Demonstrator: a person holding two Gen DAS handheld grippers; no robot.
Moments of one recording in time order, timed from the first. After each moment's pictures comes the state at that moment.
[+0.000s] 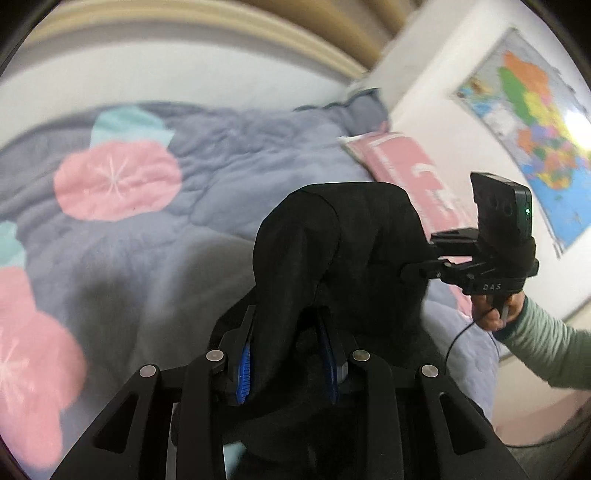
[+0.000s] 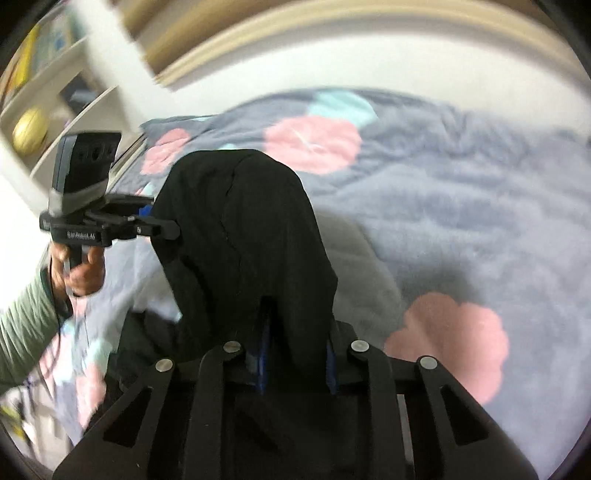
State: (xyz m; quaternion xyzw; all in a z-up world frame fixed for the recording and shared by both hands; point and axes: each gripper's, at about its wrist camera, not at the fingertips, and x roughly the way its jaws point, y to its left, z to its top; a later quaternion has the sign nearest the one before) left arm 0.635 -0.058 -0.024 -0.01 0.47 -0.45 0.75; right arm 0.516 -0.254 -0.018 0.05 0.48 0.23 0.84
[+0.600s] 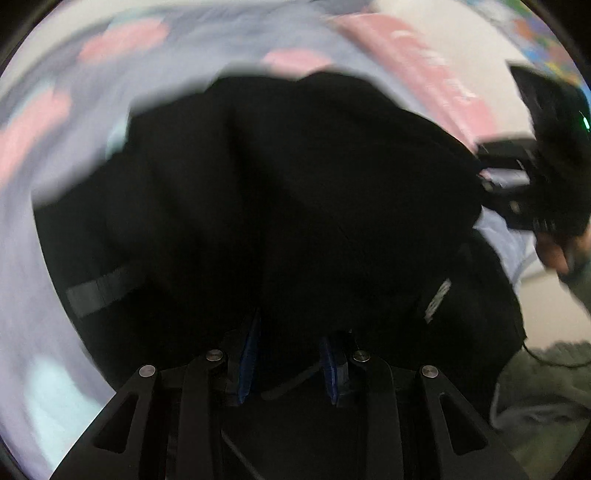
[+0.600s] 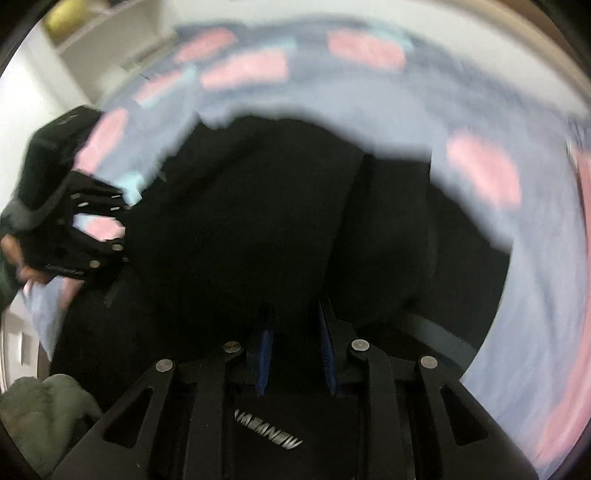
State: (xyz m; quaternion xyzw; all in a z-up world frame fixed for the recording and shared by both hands) left arm 0.337 -0.015 -0.117 0.08 0.60 -0.36 0.71; right arm 0.257 -0.161 -0.079 -0.03 0.59 0.19 0.79
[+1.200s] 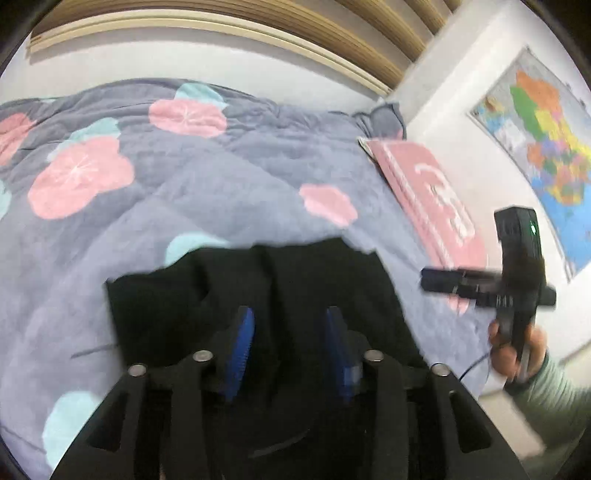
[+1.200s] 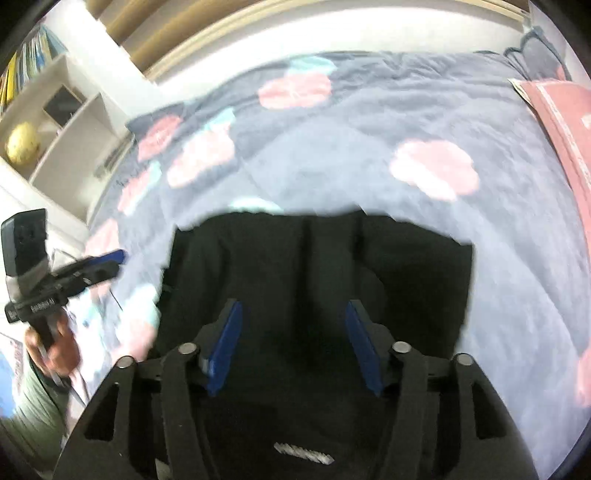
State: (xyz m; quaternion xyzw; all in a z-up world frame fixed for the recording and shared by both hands) left arm 0.407 0.019 0.011 -0.08 0.49 -0.32 0.81; right arm 0.308 -0.224 0.002 0.14 0.53 0.13 0.82
